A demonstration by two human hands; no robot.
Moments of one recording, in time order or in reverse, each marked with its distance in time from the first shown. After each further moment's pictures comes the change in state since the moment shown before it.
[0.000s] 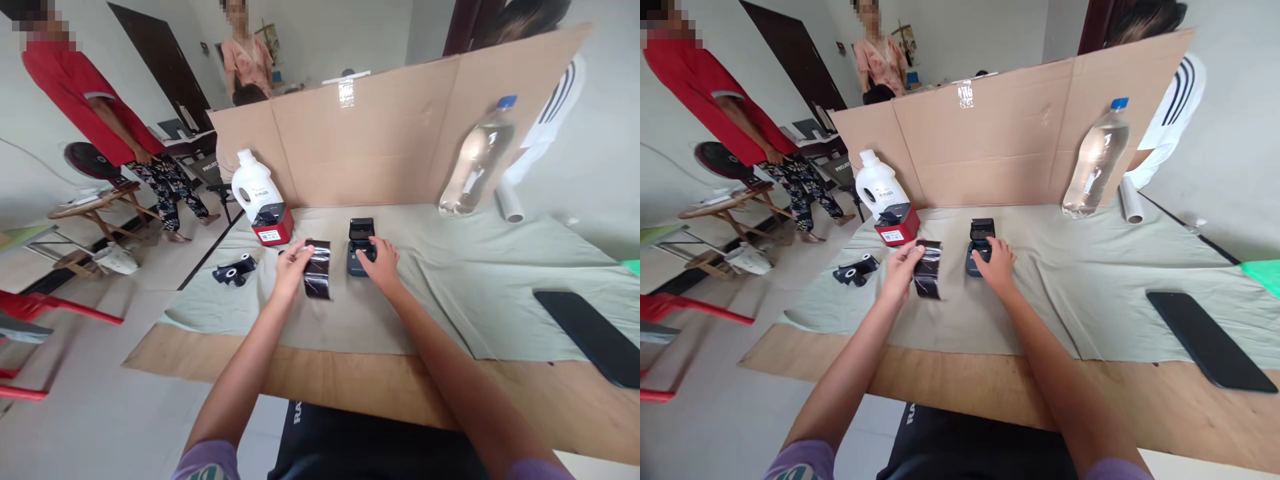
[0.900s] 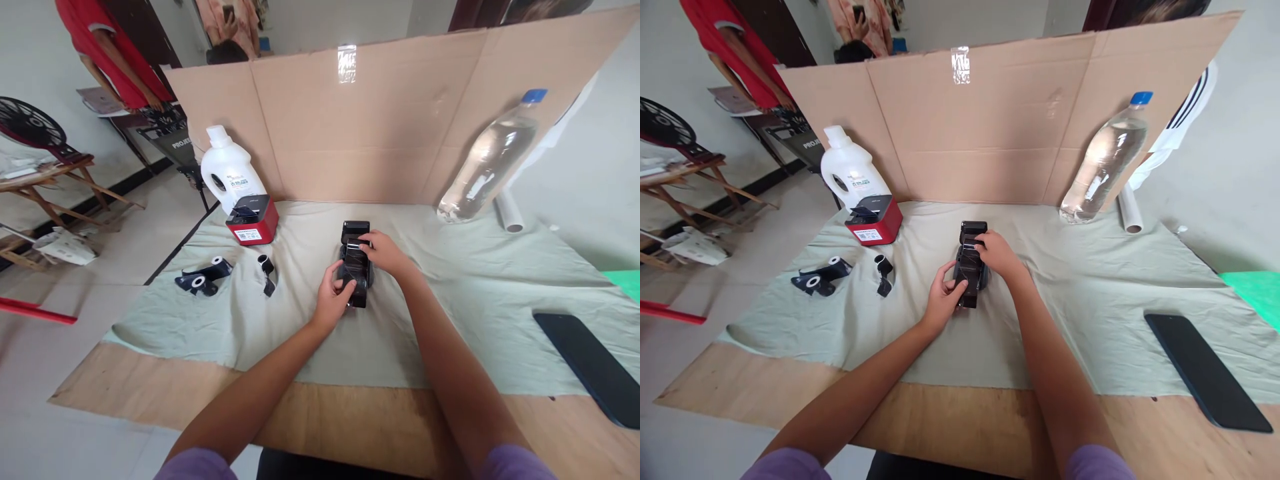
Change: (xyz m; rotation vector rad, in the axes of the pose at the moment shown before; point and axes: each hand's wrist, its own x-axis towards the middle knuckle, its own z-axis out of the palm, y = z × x) left_hand -0.033 -0.087 0.081 -0.032 -0.236 -0.257; right_hand 0.087 0.014 -0.019 -0.259 -0.489 -0.257
